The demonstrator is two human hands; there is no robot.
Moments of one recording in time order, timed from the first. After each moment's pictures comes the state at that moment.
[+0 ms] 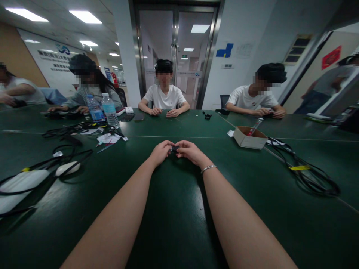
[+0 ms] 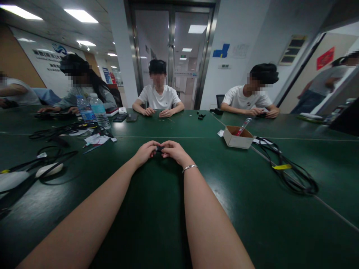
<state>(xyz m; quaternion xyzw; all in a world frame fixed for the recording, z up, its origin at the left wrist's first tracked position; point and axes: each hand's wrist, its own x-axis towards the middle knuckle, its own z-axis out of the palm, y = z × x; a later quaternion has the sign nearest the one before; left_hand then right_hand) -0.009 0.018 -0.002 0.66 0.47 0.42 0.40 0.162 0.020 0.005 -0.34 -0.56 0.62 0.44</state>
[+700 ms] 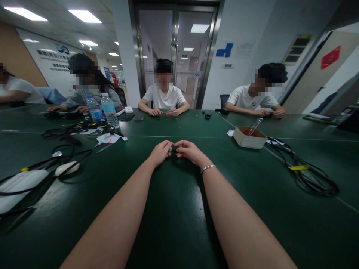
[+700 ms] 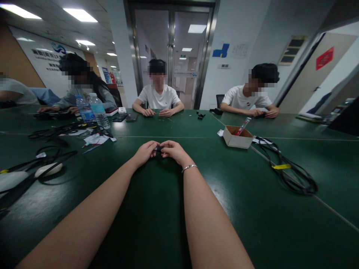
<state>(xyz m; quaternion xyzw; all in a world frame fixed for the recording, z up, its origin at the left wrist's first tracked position) -0.009 0.020 -0.006 0.67 0.46 0.43 0.40 0.162 0.019 0.006 -0.34 -0.56 0.62 0.44</state>
